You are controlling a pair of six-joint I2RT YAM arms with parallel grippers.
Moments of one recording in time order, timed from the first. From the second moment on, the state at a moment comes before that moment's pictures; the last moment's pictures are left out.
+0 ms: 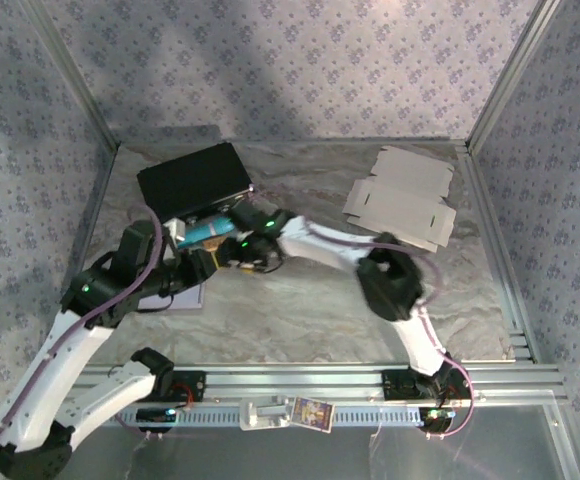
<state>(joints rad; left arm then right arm) -0.55 0.83 1.06 -1.01 0.15 -0.86 0.90 2.01 1.67 -0.65 -0.26 0.90</state>
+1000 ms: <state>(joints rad) -0.65 1.48 1.13 -0.41 0.25 -1.01 0.23 2.08 1.52 -0.87 -0.33 0.74</state>
